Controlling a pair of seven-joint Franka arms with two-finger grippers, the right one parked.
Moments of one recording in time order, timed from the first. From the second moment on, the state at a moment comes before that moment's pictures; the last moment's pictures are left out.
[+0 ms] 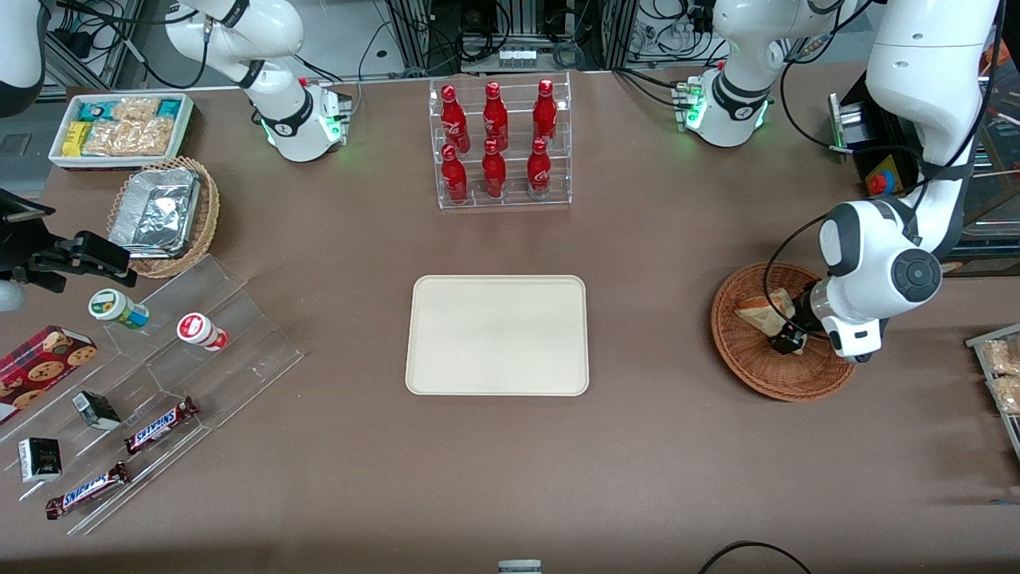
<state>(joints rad) 0.07 0.36 -0.05 -2.12 -0.04 2.36 -0.91</state>
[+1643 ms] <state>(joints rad) -0.25 0.34 -0.07 -1.79 -0.04 2.06 -0.87</state>
